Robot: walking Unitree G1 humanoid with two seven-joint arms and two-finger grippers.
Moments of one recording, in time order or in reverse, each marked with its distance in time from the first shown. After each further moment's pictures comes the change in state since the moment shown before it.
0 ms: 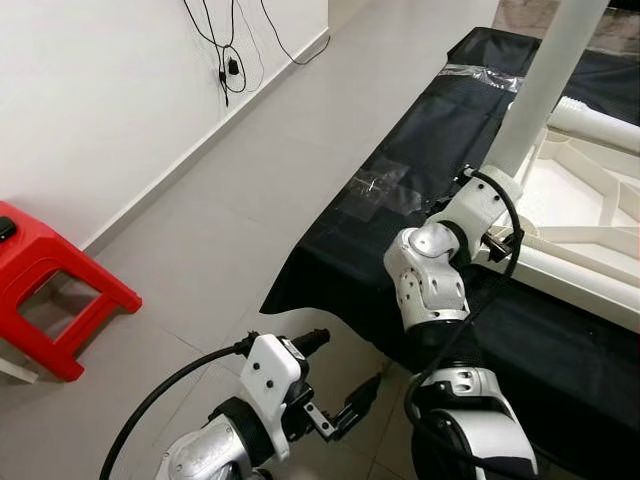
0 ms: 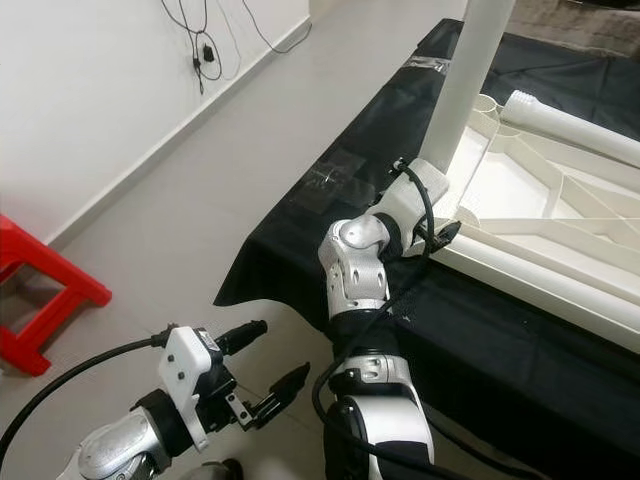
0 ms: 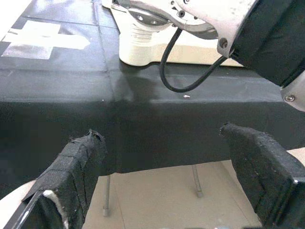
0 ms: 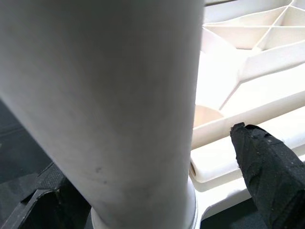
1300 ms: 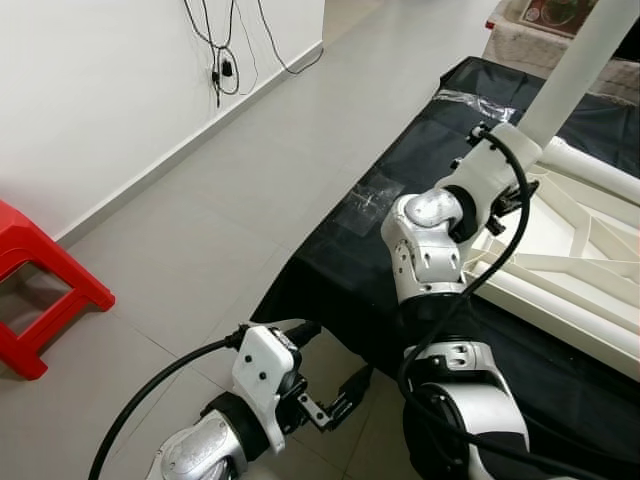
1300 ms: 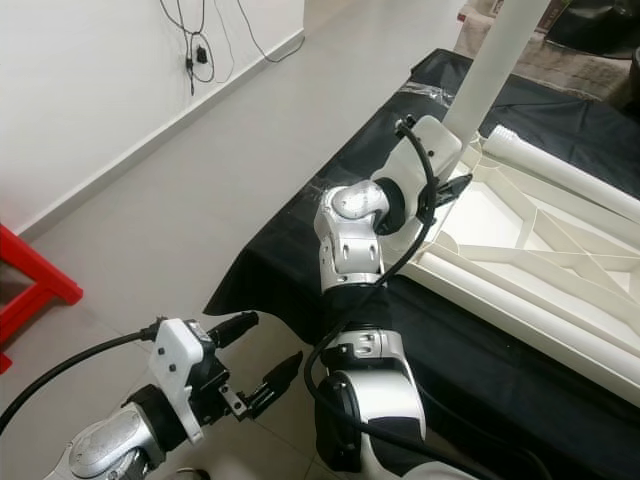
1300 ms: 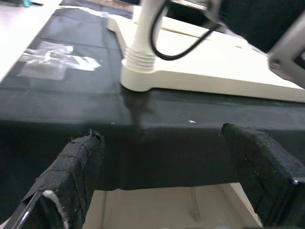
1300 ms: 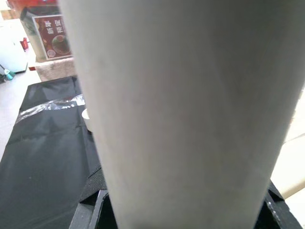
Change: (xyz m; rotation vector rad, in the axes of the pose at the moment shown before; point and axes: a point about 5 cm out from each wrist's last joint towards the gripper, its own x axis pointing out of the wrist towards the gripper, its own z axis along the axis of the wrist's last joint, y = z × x) left arm 0.000 -0.003 0.006 0.000 -0.008 0.013; right arm -0.001 0.012 0.036 0.036 -0.128 -0.106
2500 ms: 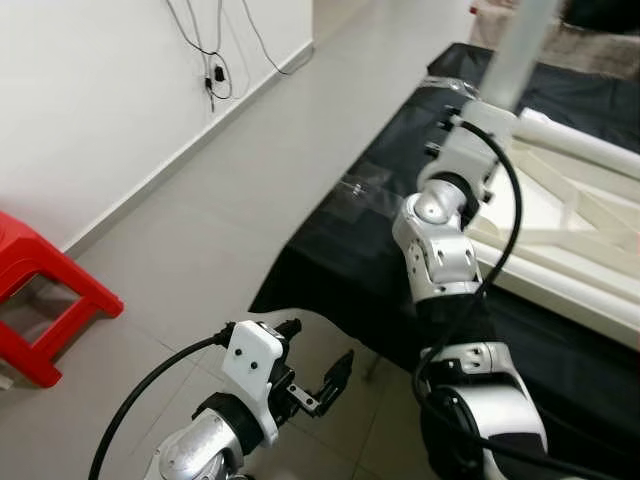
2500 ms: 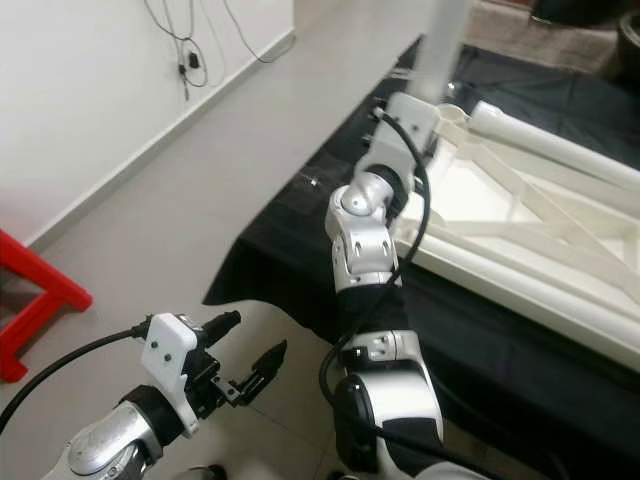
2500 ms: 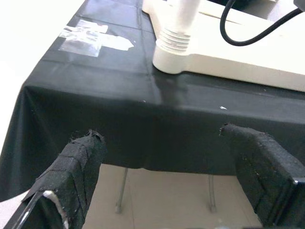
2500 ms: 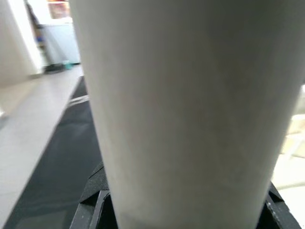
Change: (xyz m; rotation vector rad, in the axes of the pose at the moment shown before) left arm -0.002 0.014 -0.002 -0.046 0.038 0.158; right arm 0.009 0.000 0.003 -0.054 -0.030 0.221
